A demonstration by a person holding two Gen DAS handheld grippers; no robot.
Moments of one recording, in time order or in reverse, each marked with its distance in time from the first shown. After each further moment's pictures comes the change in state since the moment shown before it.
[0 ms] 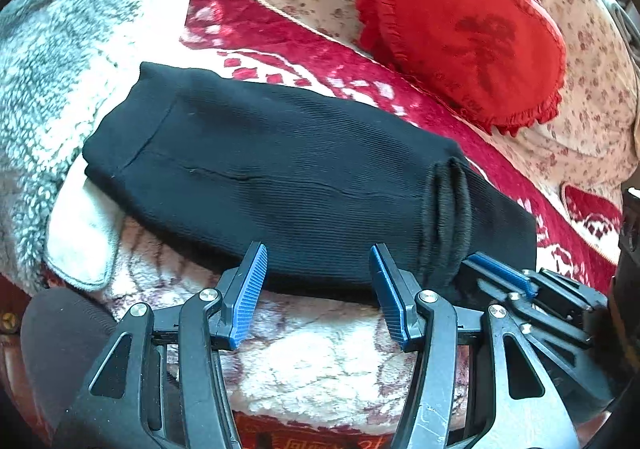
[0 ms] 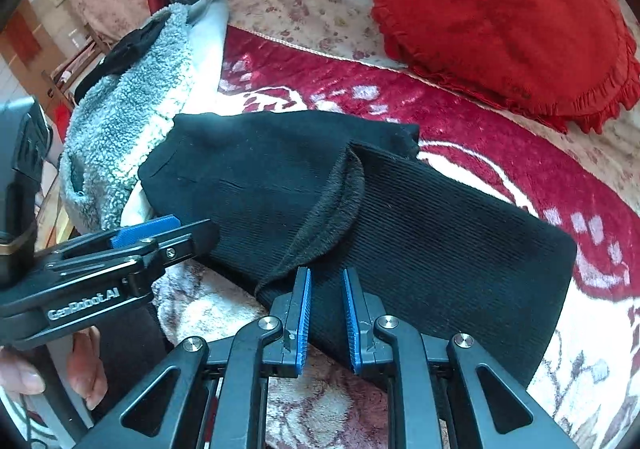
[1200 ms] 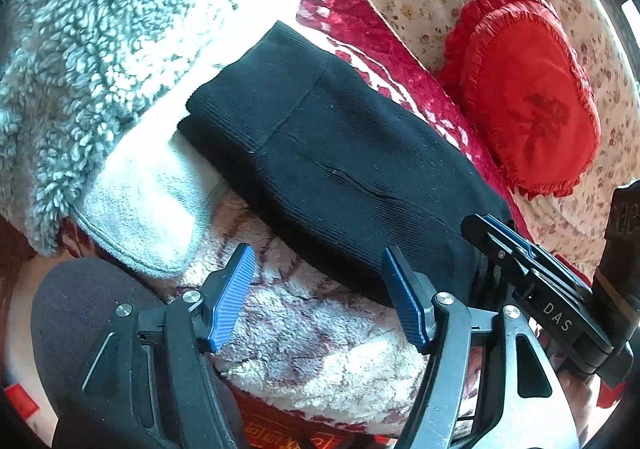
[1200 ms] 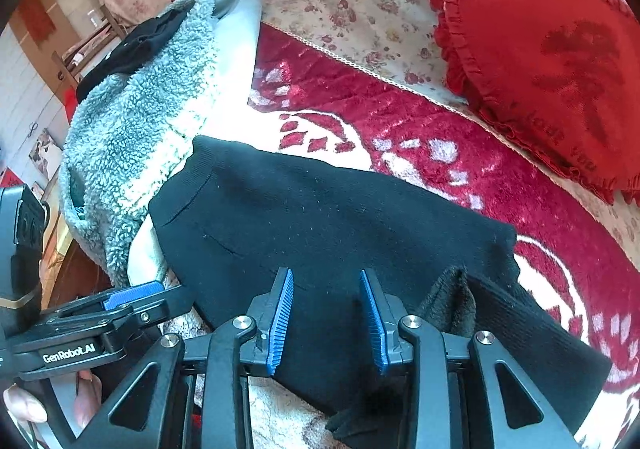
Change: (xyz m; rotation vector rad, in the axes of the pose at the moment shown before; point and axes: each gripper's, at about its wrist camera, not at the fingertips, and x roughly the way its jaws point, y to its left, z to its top) left arm -0.006 0.095 0.004 -0.278 0.035 -0.045; right arm 0.045 0.047 0.064 -0.087 0.013 0.020
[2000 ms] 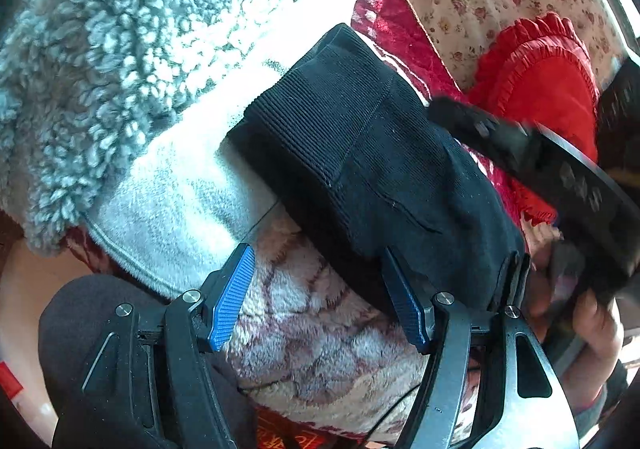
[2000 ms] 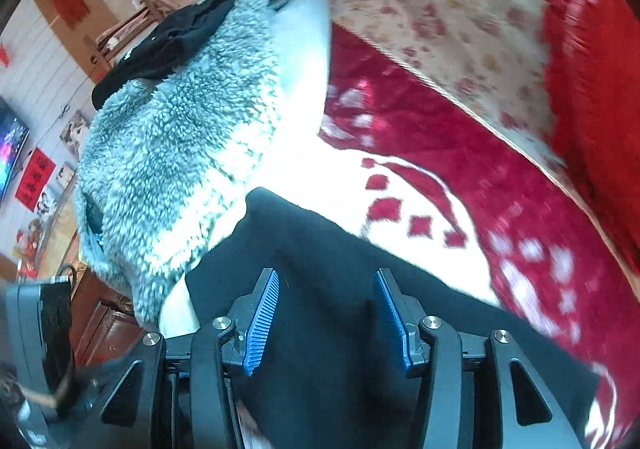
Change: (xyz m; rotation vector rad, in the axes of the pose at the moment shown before) left arm 0.010 0.029 0.015 -0.111 0.036 -0.024; right arm 0.063 0.066 0.085 -0.110 0.027 0.141
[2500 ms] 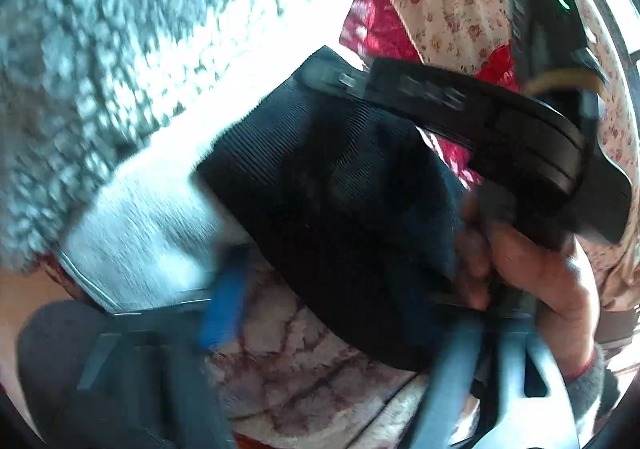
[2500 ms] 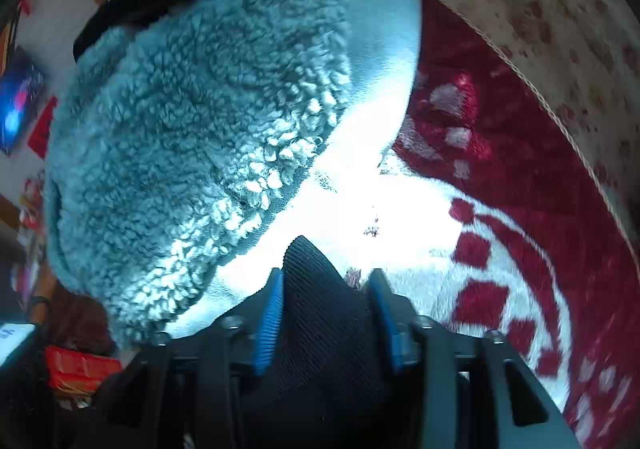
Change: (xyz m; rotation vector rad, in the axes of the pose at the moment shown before) left arm 0.005 -0.008 0.011 0.001 -0.075 -0.040; right arm 0.081 0.028 0.044 -0.127 0.096 0.085
